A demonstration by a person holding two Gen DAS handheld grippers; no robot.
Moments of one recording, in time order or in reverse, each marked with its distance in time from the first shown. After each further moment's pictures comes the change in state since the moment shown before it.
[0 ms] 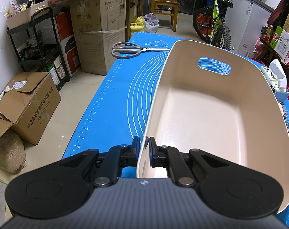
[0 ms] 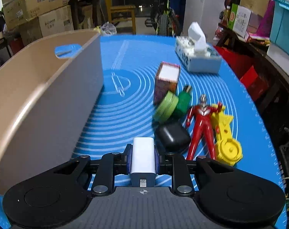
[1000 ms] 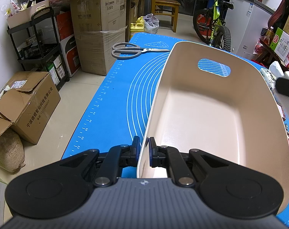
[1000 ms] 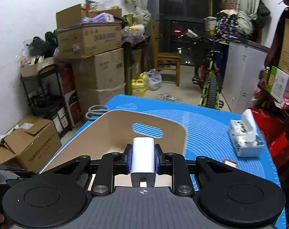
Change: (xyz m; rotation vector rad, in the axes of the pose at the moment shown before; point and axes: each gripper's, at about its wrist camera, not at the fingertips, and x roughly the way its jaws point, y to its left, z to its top) left arm 0.000 0.002 0.001 -0.010 -0.002 -0.005; right arm -0.080 0.110 0.081 -0.175 -0.266 0.204
